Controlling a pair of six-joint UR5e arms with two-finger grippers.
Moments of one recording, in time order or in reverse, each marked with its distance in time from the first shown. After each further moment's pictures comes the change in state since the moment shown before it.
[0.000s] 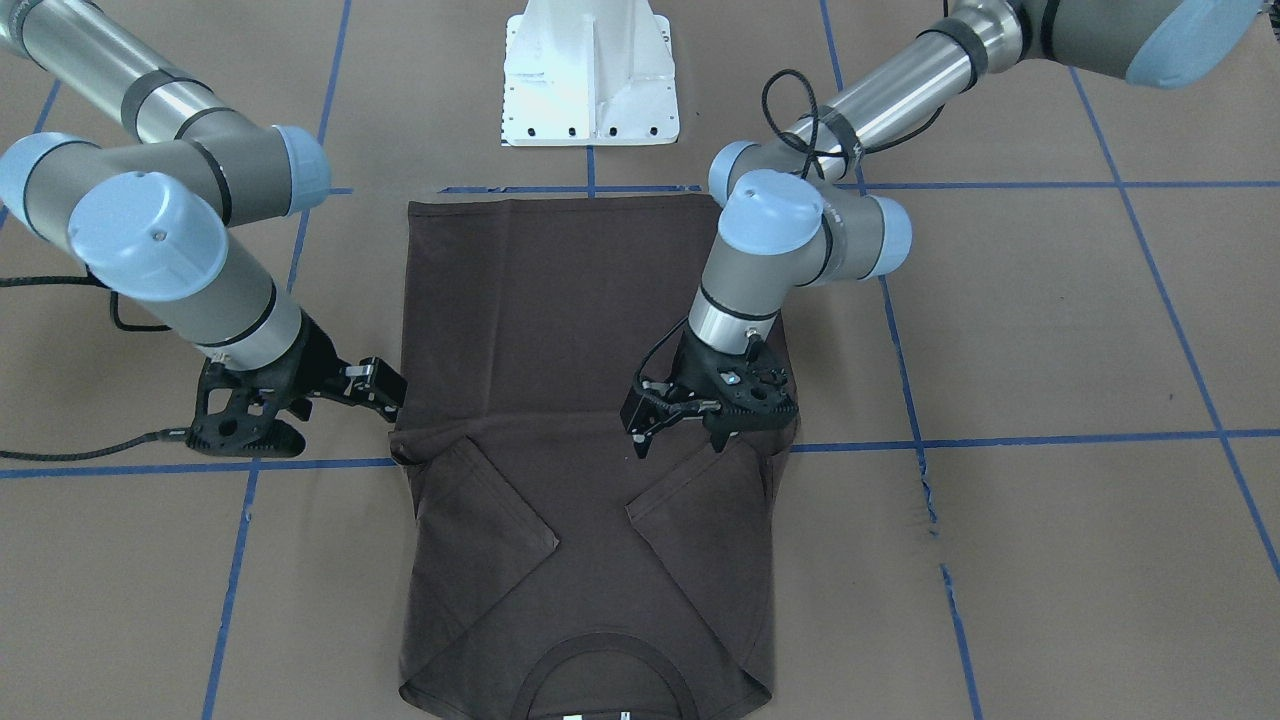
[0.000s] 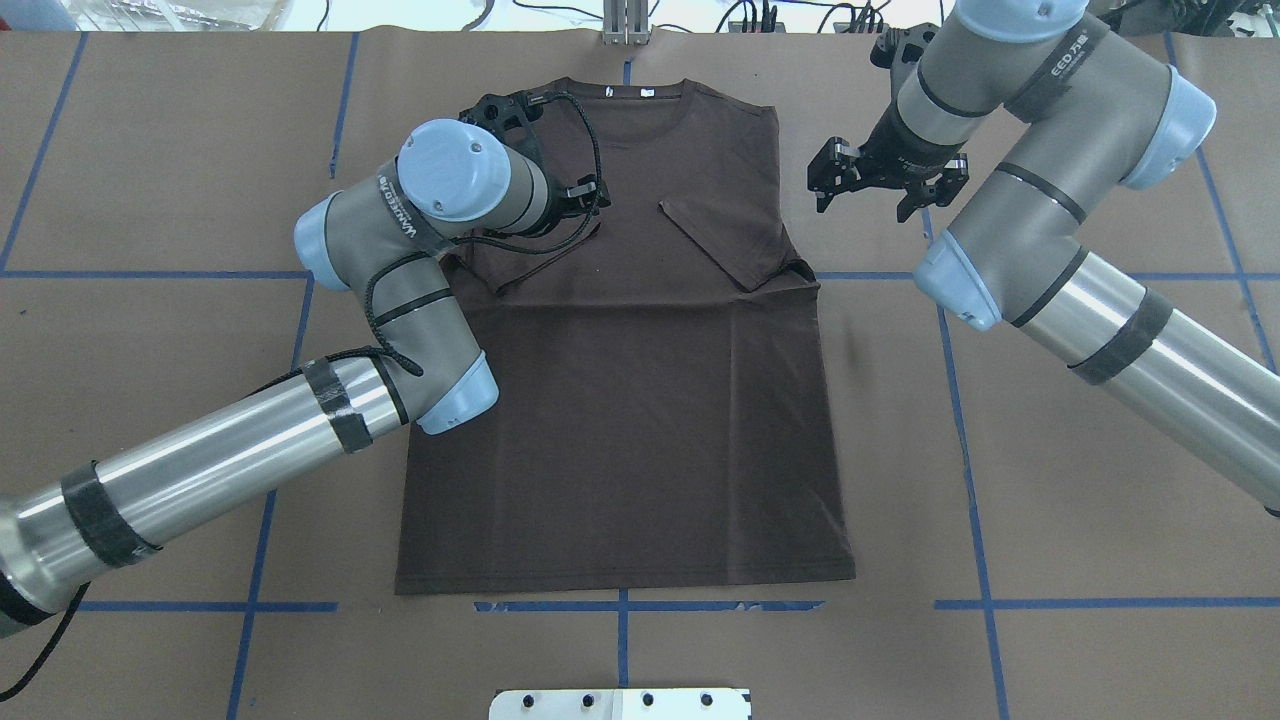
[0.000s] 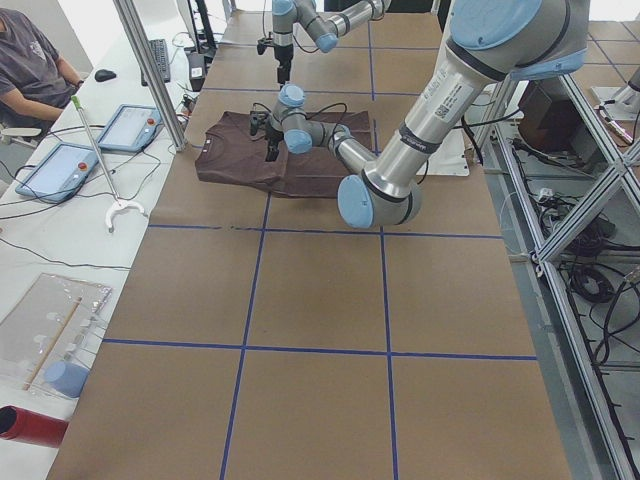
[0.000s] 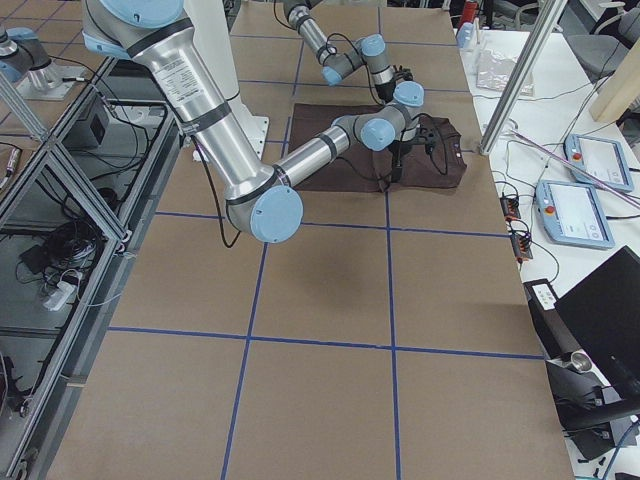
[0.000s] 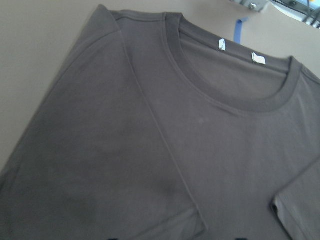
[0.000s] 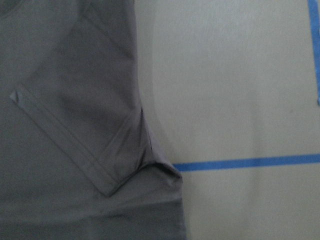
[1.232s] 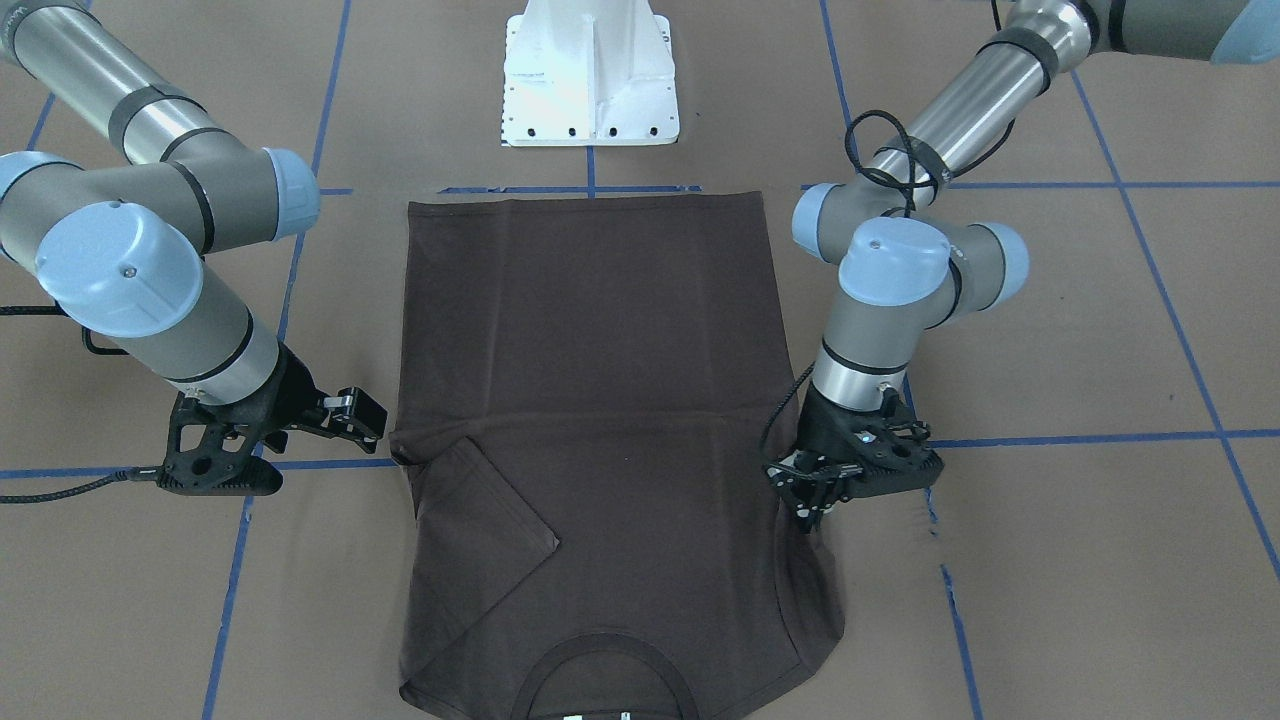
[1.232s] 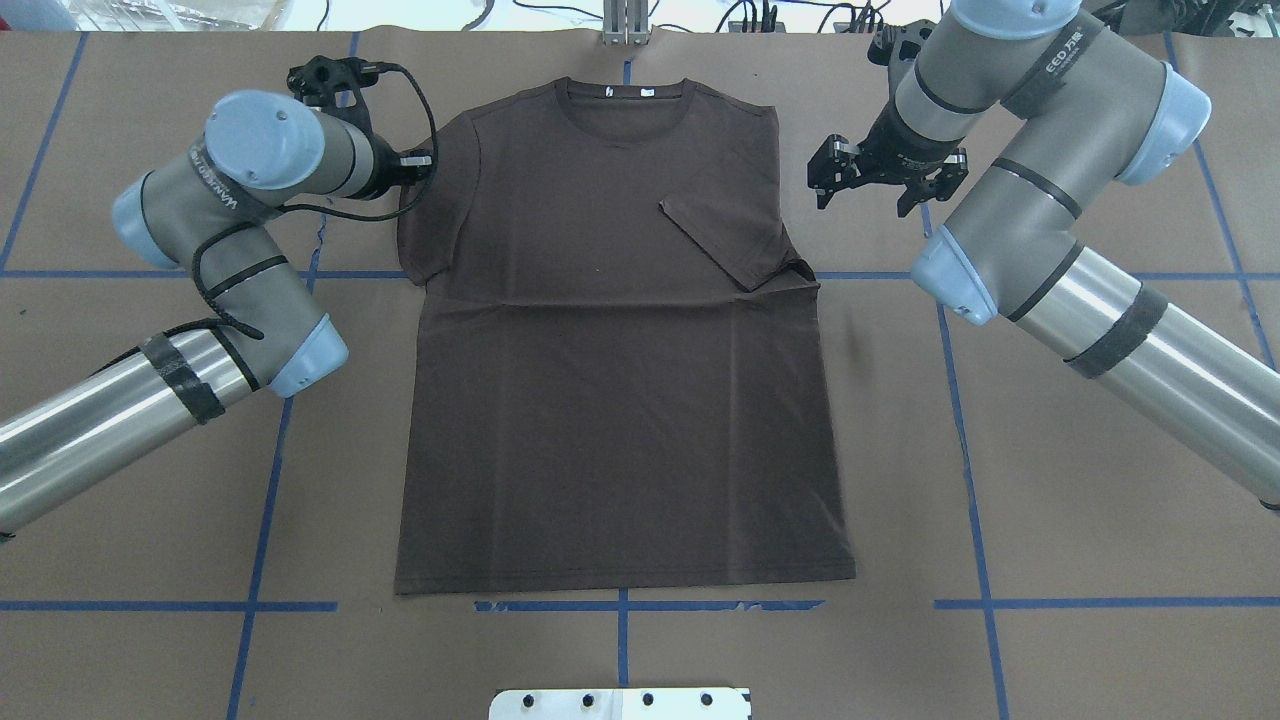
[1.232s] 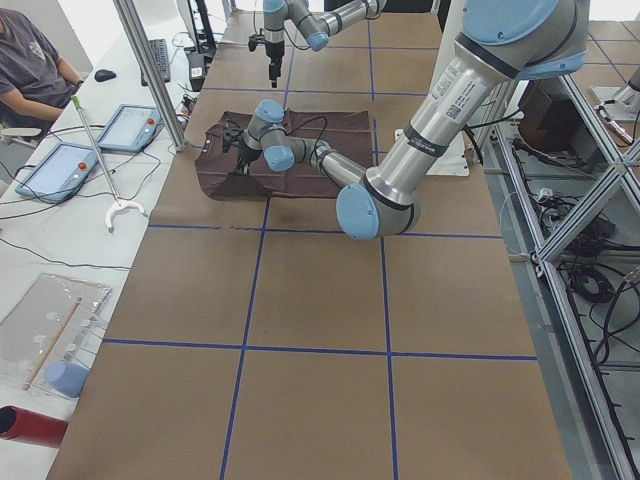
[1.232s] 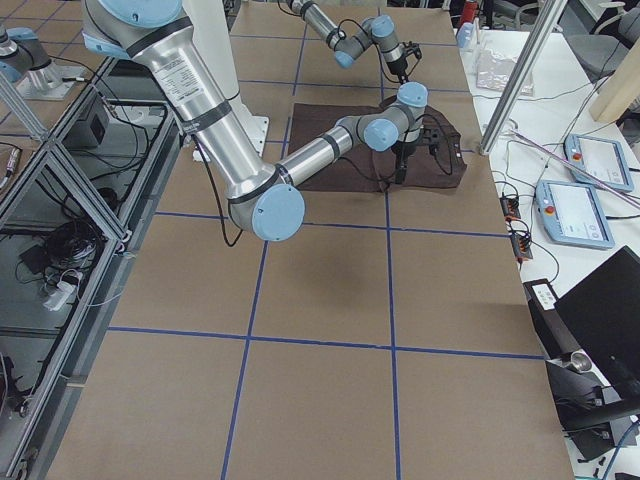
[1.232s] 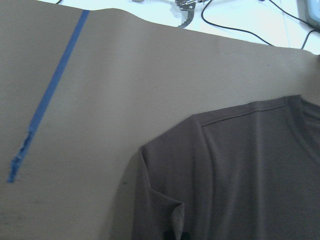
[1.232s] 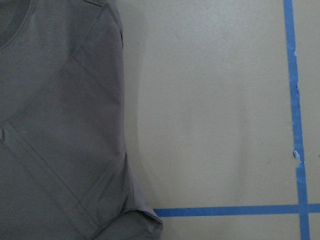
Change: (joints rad) left arm -0.106 -0.066 0.188 -0.050 0.083 -0.010; right arm 0.084 0.088 -0.136 -0.021 0.004 -0.121
